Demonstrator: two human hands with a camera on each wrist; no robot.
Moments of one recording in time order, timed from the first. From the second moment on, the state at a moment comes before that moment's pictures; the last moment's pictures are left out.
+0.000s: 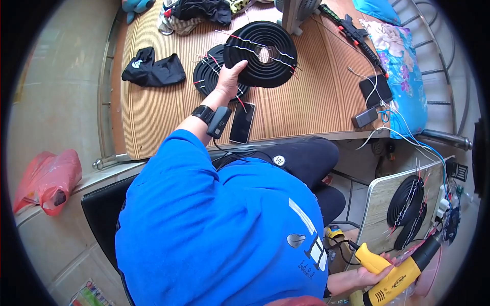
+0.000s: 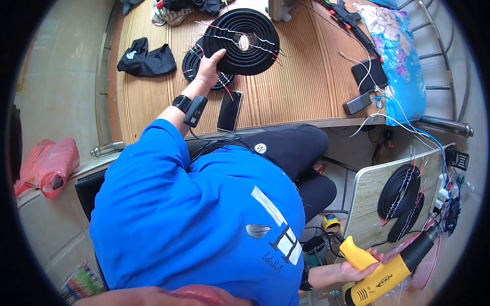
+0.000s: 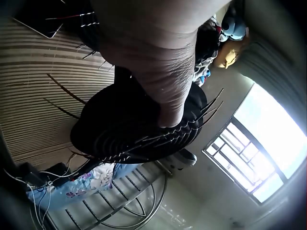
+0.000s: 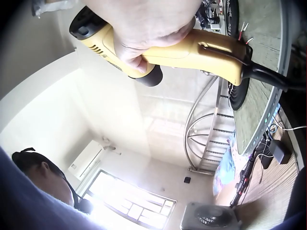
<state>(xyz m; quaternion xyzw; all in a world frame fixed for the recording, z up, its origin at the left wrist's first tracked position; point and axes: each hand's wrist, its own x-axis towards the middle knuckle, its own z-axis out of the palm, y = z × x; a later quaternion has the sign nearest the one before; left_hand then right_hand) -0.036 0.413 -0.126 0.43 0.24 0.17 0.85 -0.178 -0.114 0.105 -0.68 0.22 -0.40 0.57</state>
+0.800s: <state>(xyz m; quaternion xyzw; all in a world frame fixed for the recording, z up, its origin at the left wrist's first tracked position) 0.009 0.308 -0.078 0.29 0.07 -0.10 0.95 -0.208 -0.131 0.099 -0.63 0.27 -0.42 0.59</state>
